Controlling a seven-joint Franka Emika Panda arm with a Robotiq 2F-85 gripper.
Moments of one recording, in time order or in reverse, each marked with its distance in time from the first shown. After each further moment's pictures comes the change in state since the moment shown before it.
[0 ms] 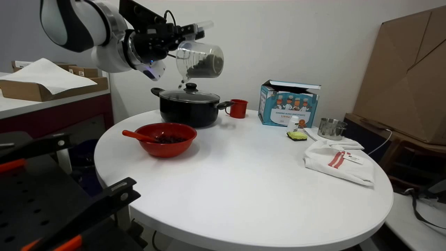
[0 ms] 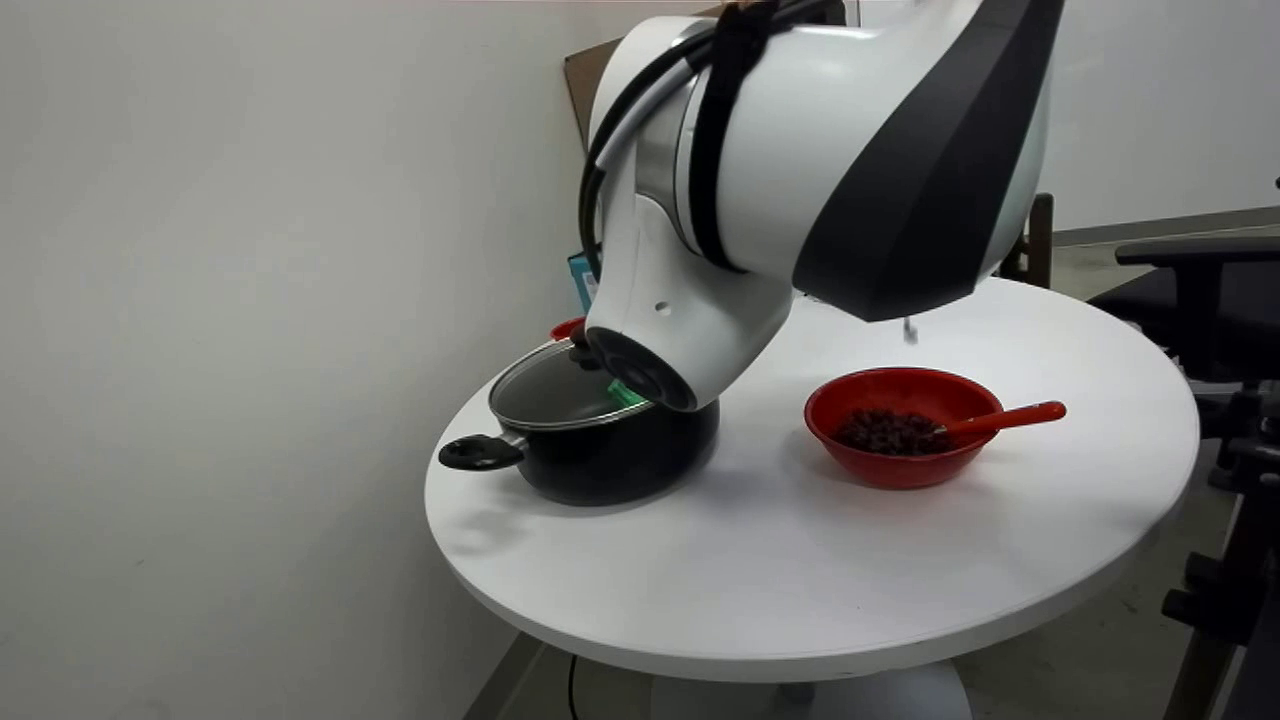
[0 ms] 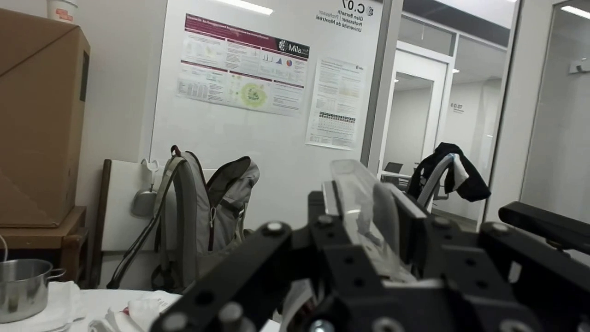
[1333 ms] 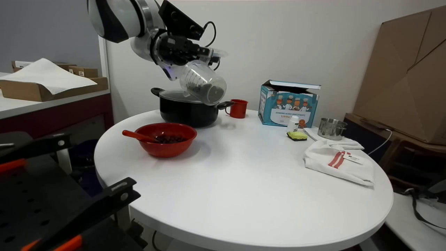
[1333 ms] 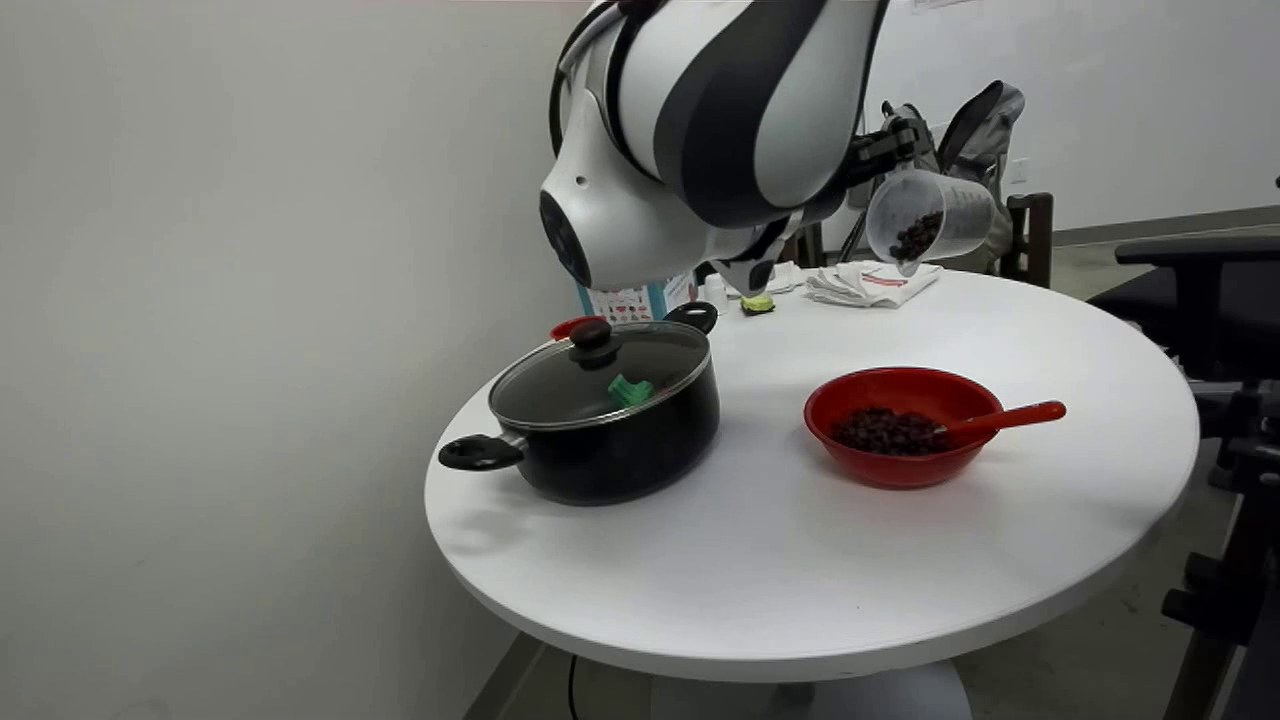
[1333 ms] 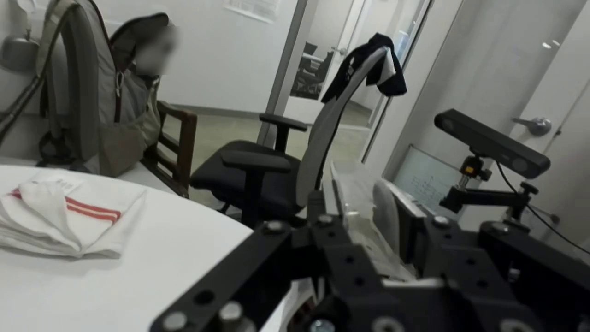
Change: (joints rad) arm -0.157 -0.001 0.000 0.156 0.208 0.192 -0.214
